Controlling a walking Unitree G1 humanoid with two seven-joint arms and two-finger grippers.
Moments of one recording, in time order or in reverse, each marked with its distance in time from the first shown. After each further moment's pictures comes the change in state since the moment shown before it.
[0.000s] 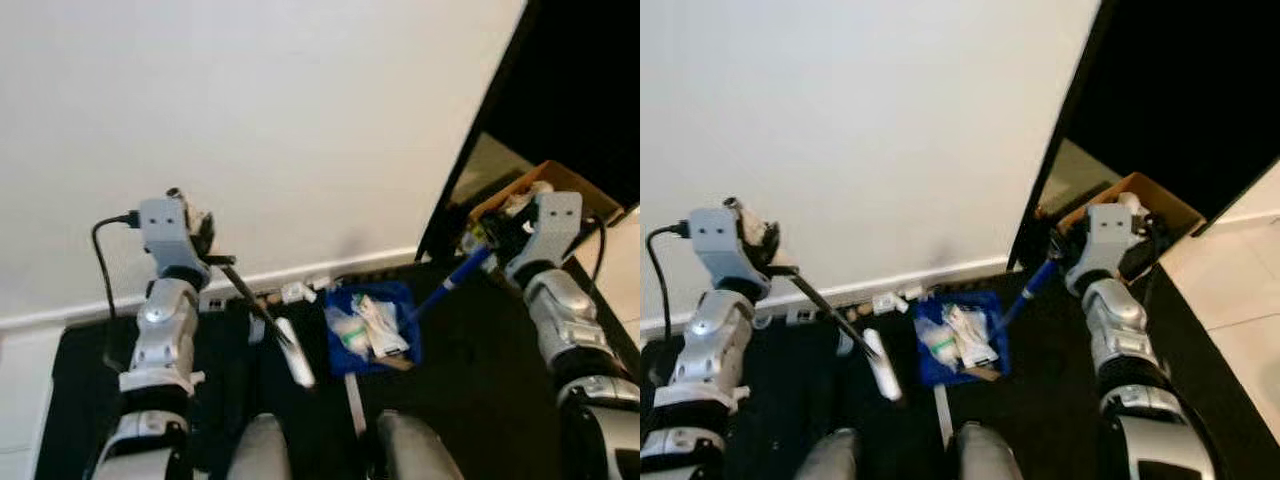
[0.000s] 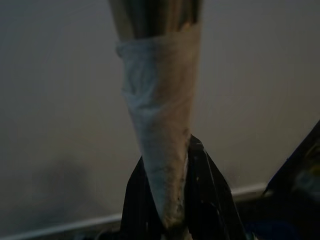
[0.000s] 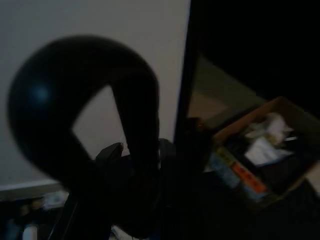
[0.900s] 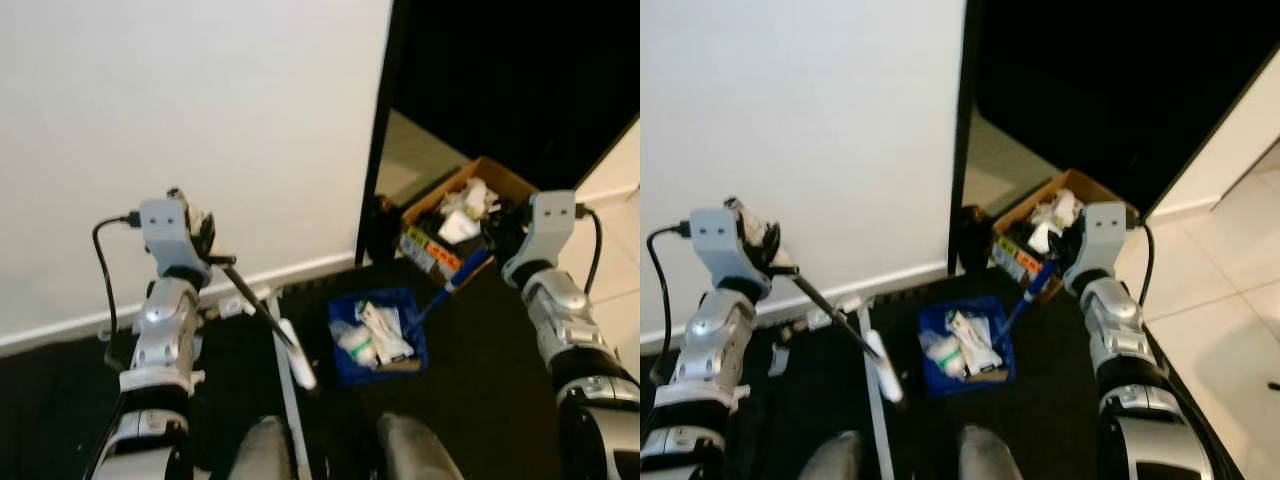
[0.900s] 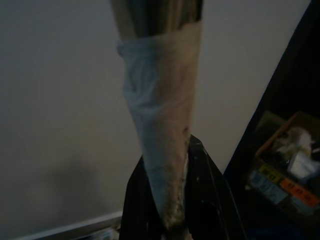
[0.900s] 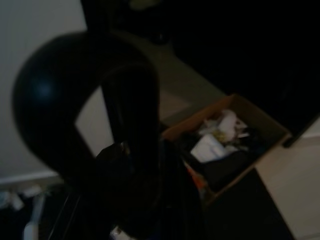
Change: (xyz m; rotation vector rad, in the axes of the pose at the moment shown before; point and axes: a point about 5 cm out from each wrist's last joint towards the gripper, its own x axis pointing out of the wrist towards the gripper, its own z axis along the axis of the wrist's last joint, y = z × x) left arm -0.001 0.000 -0.002 0.002 0.007 0.002; right arm 0.001 0.006 0.000 -0.020 0.000 0.026
